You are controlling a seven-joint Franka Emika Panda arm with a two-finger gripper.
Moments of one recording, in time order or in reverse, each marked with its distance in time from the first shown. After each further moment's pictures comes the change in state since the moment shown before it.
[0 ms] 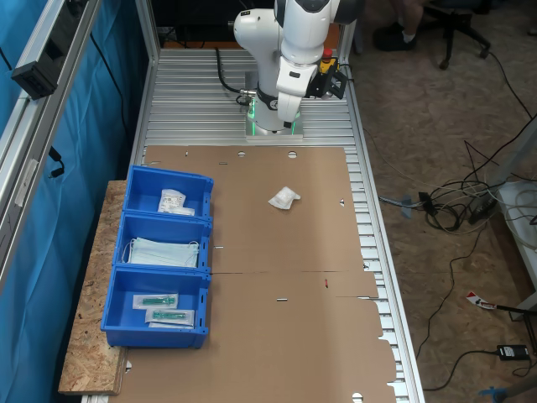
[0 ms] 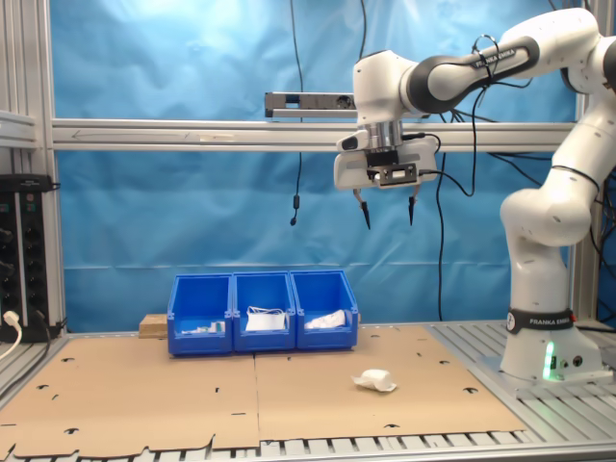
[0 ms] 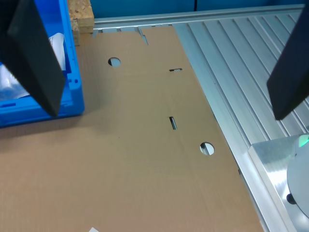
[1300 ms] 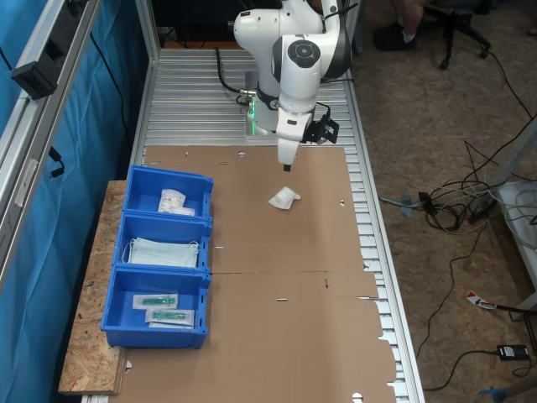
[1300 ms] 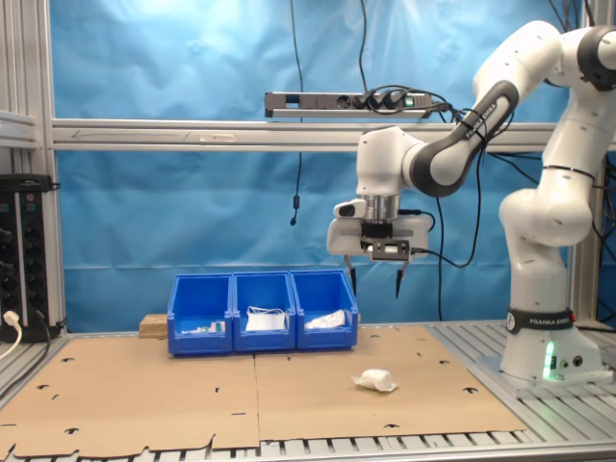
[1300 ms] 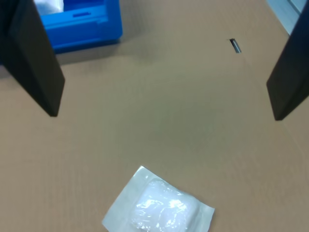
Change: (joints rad) arm 0.027 0.185 0.000 -0.286 0.000 0.609 0.000
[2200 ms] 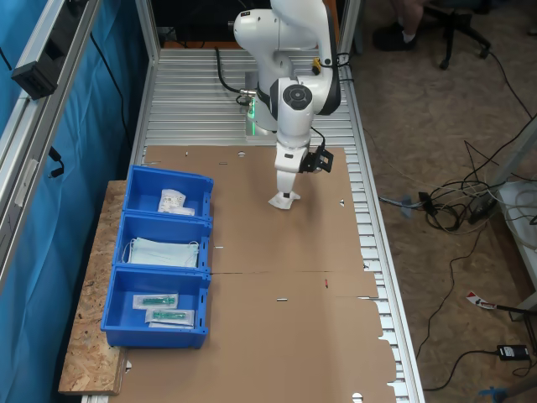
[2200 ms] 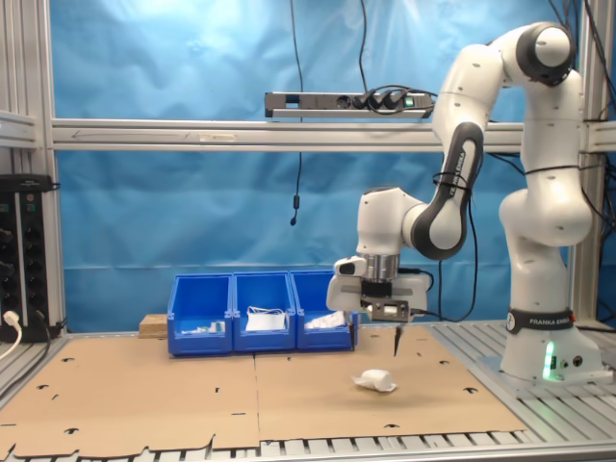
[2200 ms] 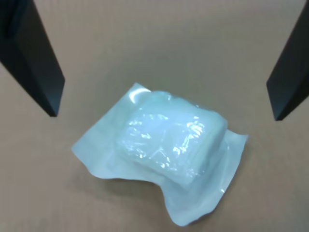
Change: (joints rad) arm 0.000 0.372 0.005 -0.059 0.000 0.456 0.000
